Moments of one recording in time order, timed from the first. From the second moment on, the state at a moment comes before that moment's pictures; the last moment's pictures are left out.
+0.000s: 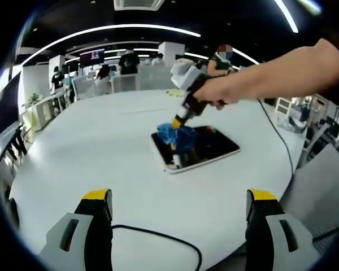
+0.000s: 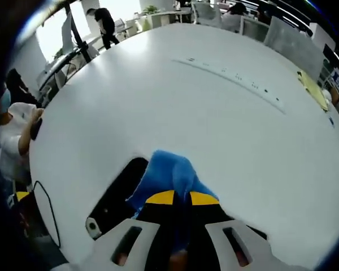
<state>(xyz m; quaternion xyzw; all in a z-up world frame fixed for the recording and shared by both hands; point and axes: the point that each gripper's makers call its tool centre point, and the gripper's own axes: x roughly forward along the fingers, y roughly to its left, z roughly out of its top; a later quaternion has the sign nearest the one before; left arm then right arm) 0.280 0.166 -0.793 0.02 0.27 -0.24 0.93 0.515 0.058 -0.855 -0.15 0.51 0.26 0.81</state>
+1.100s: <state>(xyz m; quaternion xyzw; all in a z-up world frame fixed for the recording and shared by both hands) 0.281 0.166 -0.793 0.02 0.27 -0.24 0.93 0.511 0.105 -0.853 -0.19 0.51 0.30 0.79</state>
